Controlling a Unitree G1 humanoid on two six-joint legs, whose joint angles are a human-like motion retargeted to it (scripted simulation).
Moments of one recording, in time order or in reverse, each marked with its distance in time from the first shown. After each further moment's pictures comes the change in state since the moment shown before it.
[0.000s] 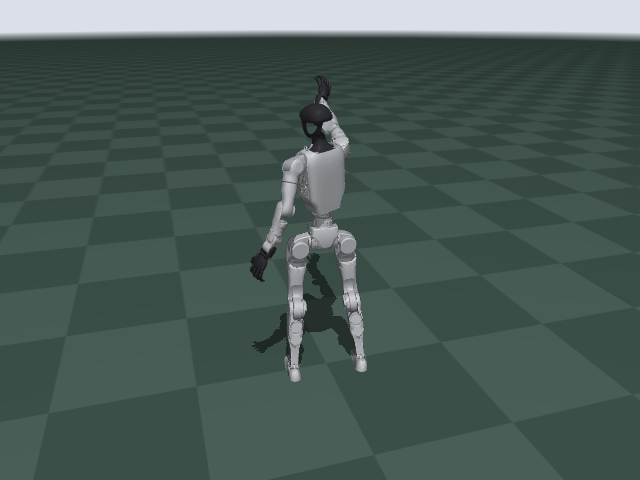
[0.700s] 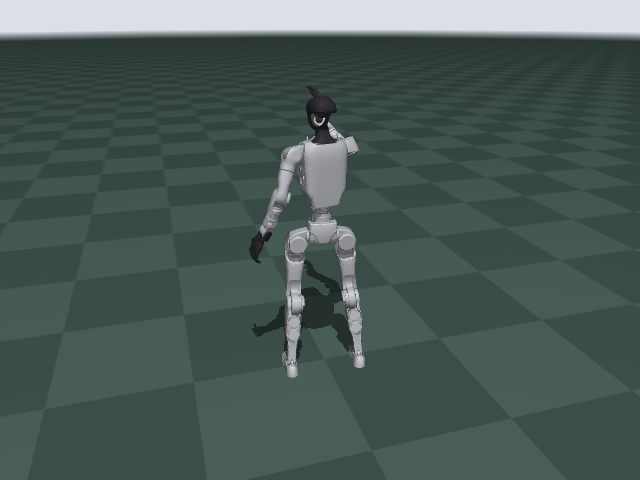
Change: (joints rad) left arm -0.019 -0.082 -0.066 -0.121 -0.045 0.029 0.031; right arm 0.631 0.247 -0.401 -1.253 -0.243 -0.105 -0.019; waist -0.142 0.100 0.053; left_leg 0.039 0.015 0.075 0.005 -0.003 0.022; right_leg -0.011 0.019 0.088 0.013 -0.007 -0.023
